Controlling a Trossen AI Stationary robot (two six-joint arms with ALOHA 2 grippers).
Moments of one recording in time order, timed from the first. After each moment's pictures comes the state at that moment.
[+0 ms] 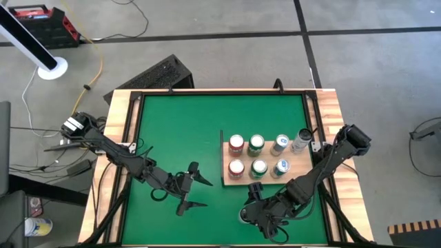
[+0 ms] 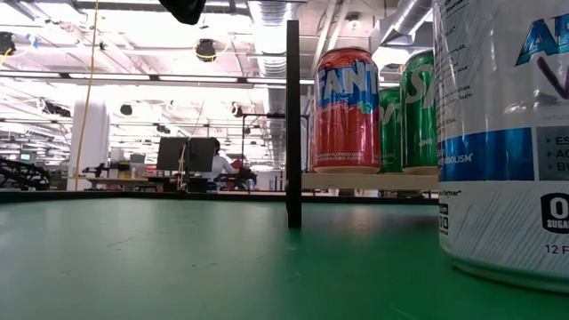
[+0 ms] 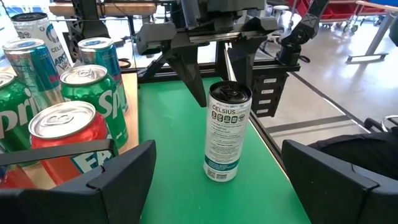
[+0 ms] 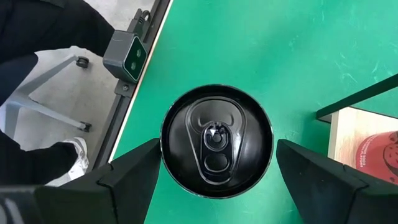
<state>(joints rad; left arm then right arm) -0.52 1.39 0.75 0.51 -0.29 -0.09 0.68 1.72 1.41 -0.65 0.23 0.34</state>
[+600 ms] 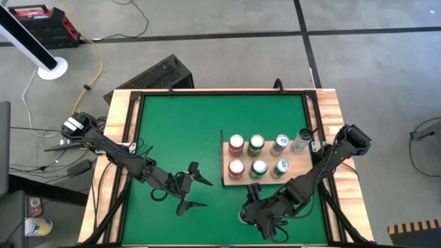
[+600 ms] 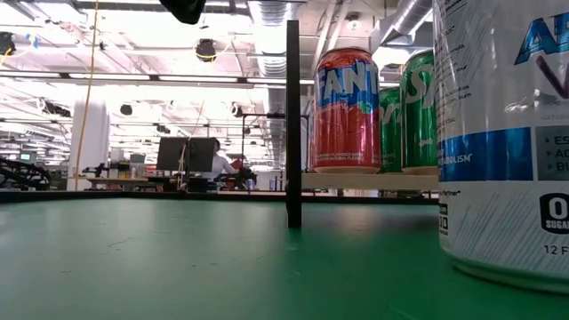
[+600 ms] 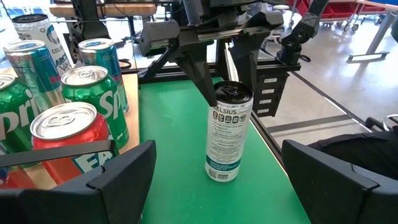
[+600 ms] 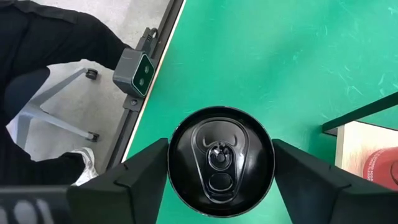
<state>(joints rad) -0.52 1.39 0.75 0.51 -0.29 -0.08 0.68 1.72 1.41 -0.60 0.21 0.34</state>
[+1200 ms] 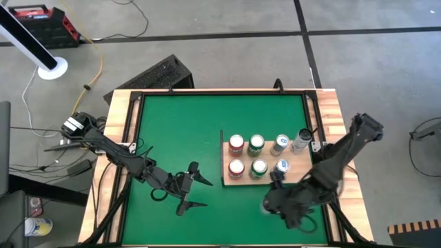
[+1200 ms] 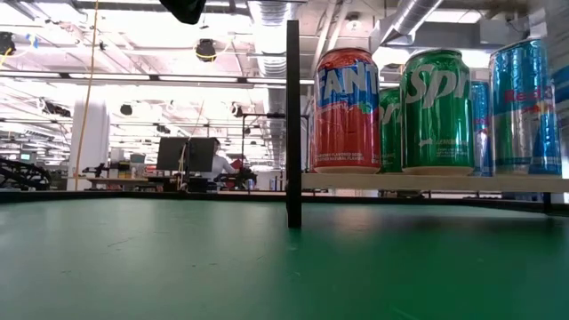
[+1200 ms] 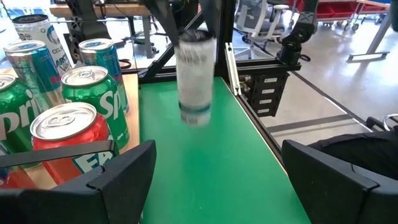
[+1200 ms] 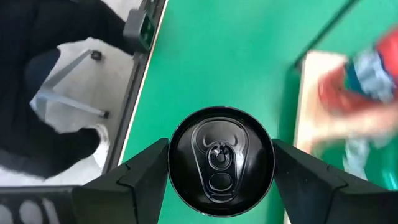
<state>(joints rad) -0.52 1.39 0.75 0.50 -0.29 -0.08 0.73 1.50 1.40 -0.91 0.22 0.47</state>
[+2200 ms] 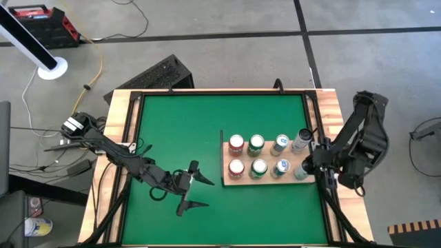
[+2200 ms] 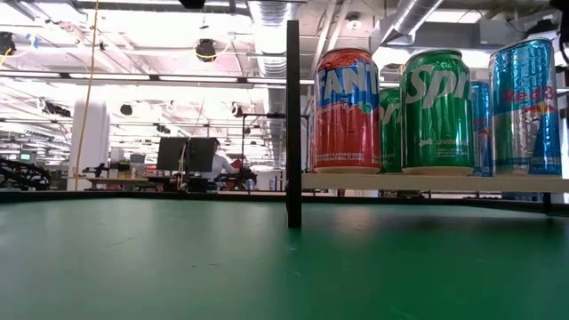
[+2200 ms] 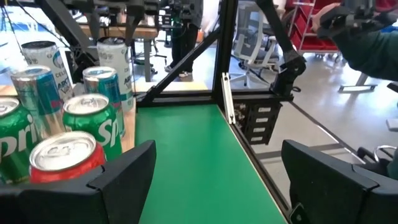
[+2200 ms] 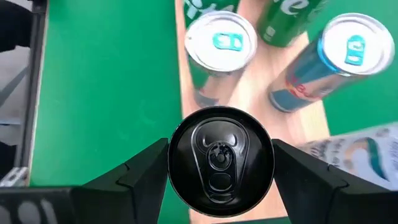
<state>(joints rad) -0.52 1.39 0.76 0.60 -0.30 -0.10 1.06 0.88 1.07 -1.46 0.53 1.04</state>
